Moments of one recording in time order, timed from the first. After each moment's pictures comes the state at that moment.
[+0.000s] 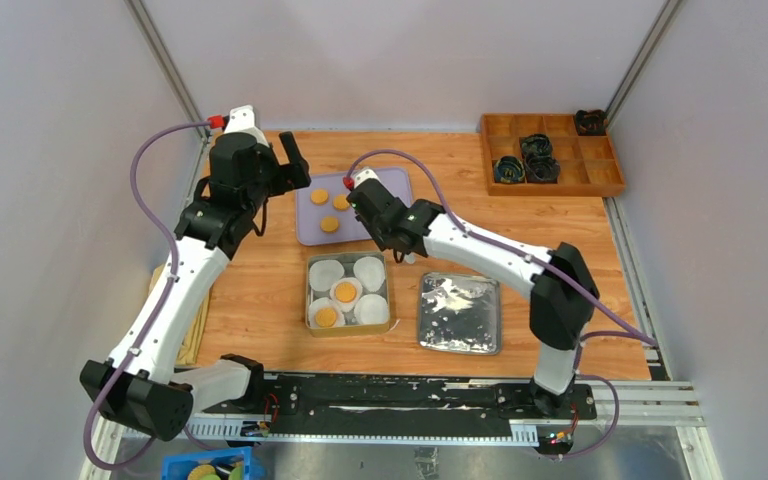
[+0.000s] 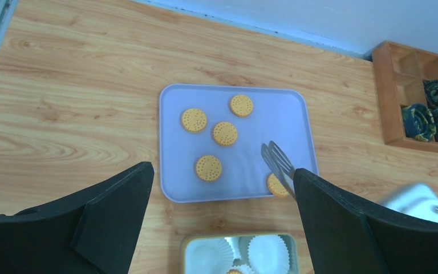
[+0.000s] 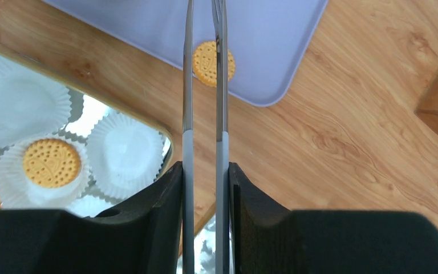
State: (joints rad) left arm -0.28 1.15 1.27 -0.46 -0.21 -0.37; right arm 0.96 1.76 1.55 -0.64 0.43 0.12
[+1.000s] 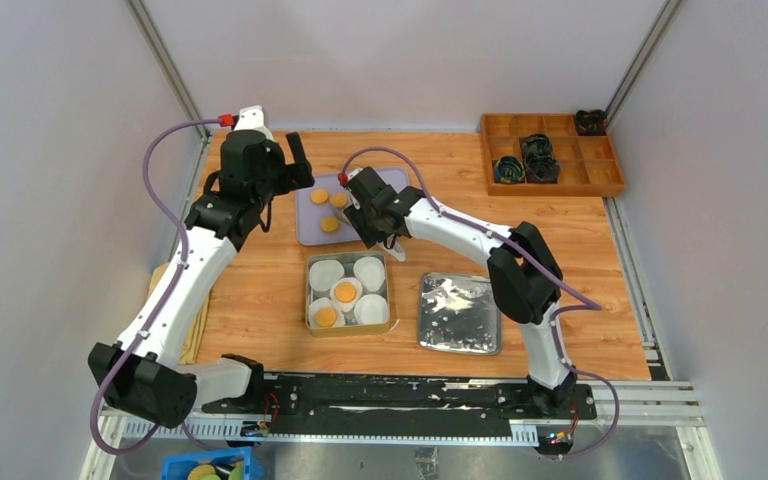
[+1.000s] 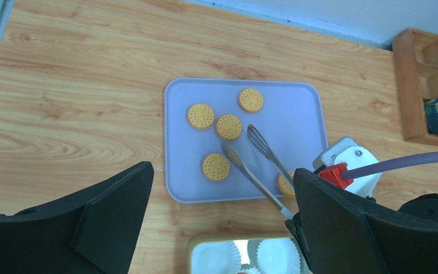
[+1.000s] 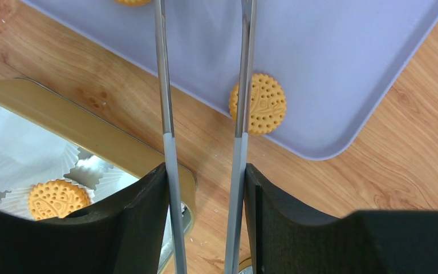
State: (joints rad) left arm -0.28 1.22 1.26 -0.45 -0.23 -0.35; right arm 0.84 2.04 1.71 -0.59 0.18 0.09
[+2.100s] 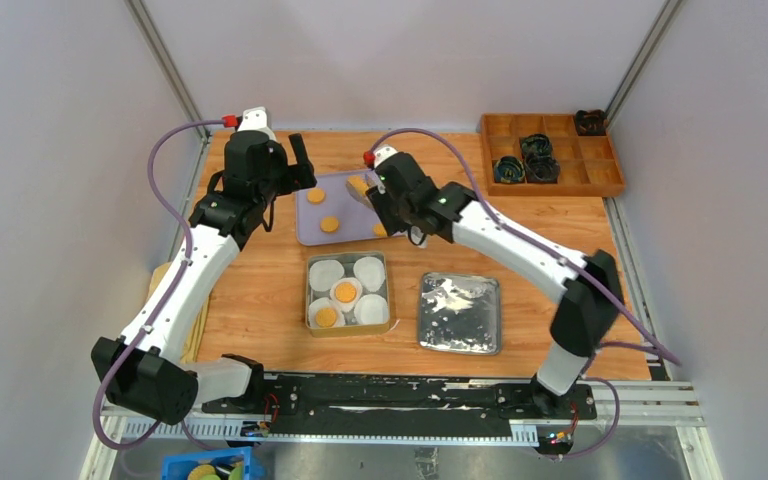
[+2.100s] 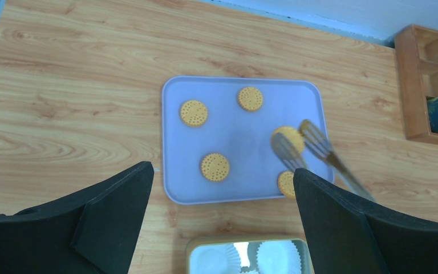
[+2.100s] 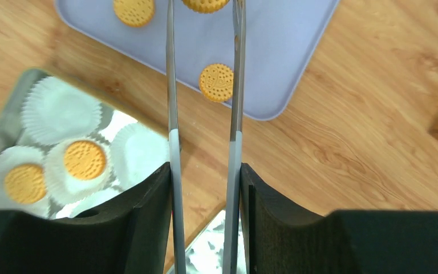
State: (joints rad) left arm -0.28 1.23 1.24 -0.42 -0.22 -0.35; right arm 0.84 1.78 1.61 -0.62 0.22 0.09
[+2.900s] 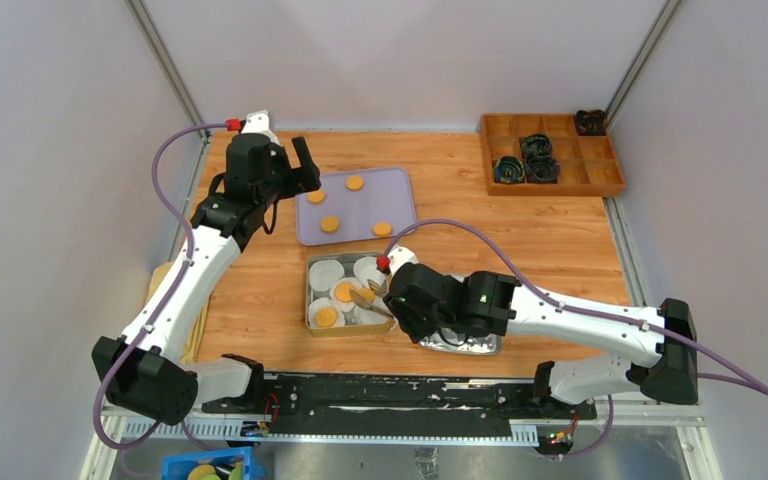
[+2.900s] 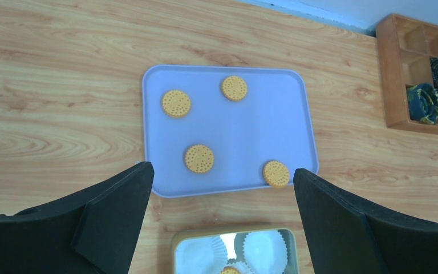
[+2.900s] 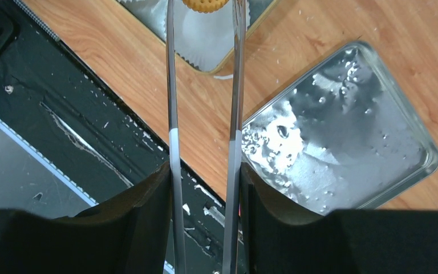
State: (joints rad) left arm -0.28 1.23 1.23 -0.42 -0.16 -0.38; right arm 1.25 1.26 1.13 -0.80 0.24 0.38
